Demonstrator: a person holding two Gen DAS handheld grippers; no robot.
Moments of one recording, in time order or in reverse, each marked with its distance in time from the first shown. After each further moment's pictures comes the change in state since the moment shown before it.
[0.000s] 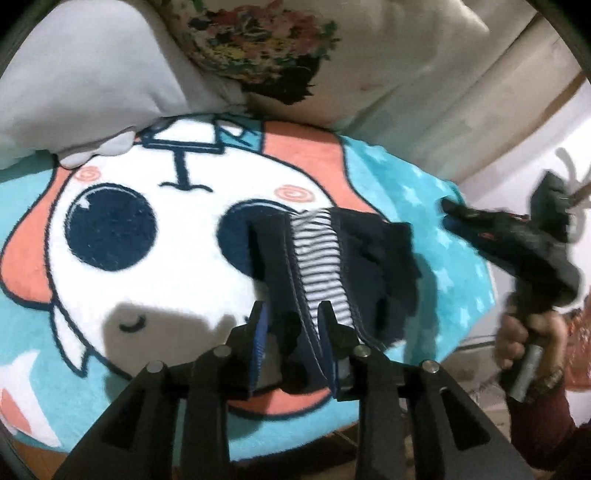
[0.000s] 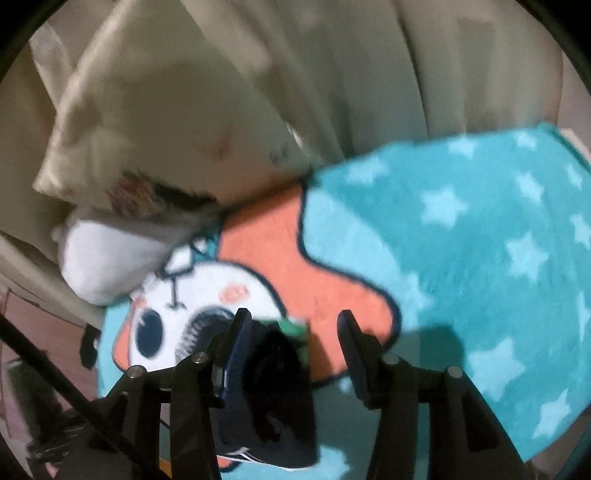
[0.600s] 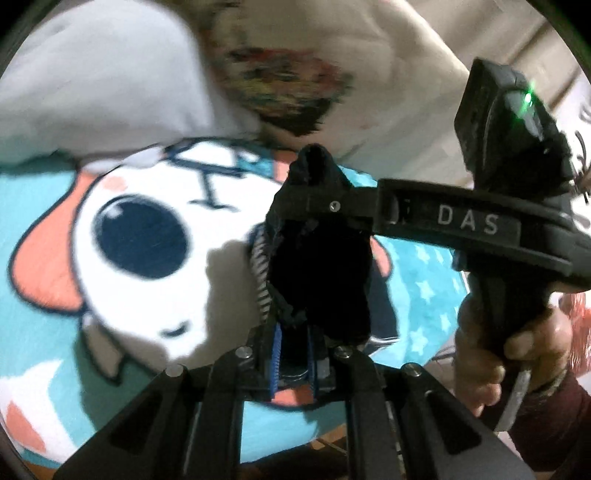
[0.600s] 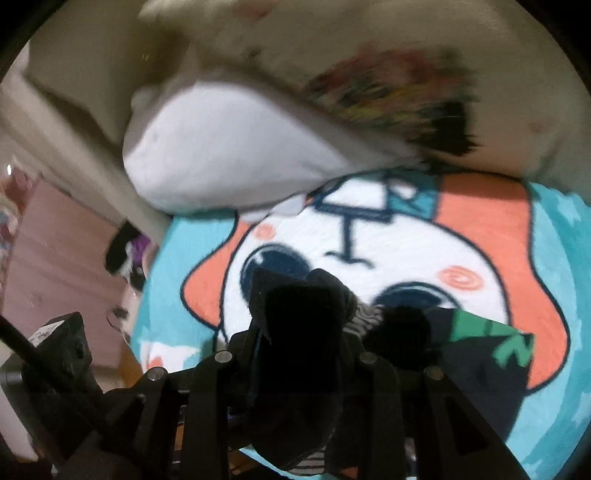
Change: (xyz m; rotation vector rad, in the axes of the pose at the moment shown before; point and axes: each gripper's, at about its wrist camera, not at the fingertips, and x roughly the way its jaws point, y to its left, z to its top) left arm -0.035 0.037 -0.008 0.022 -0.088 -0.133; right arm 0.085 0.174 -0.030 -0.266 0.242 0.091
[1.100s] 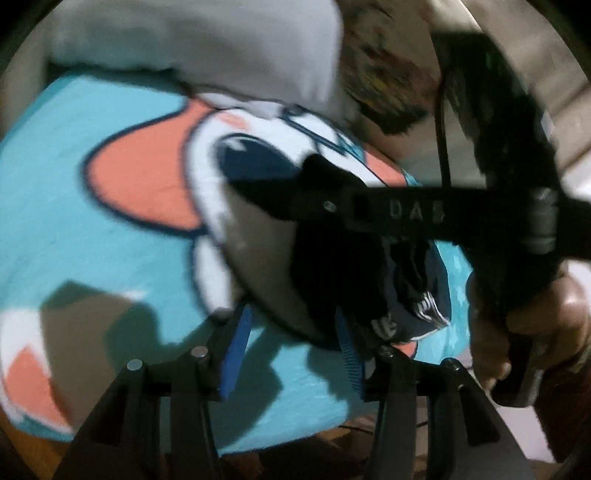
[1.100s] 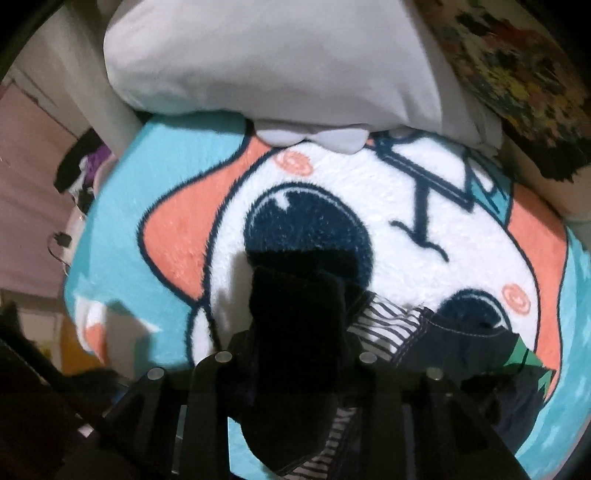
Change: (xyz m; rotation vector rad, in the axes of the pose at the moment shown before) left arm -0.014 0.103 -0.052 -0.178 -0.006 0.053; right arm 0.123 0.093 -0.015 -0.228 0.260 -0.224
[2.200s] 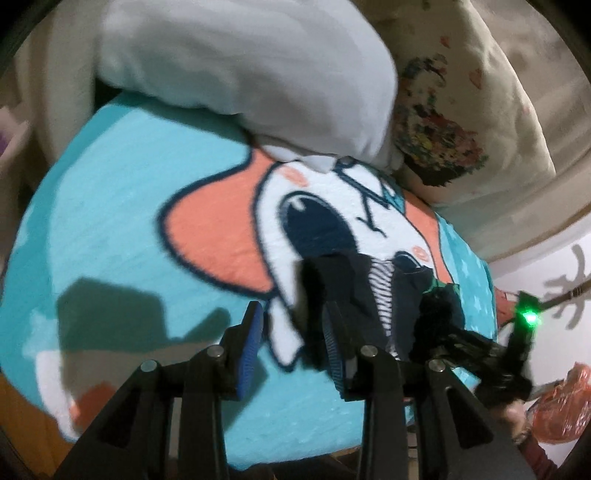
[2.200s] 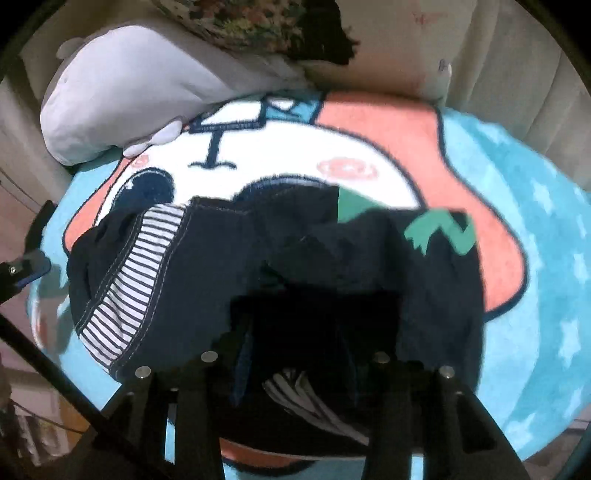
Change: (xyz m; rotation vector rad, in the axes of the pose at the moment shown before) left arm -0.047 0.054 0.034 -0.122 -0.067 0.103; right arm -0.038 -0.123 -0.102 0.231 -0.175 -0.167
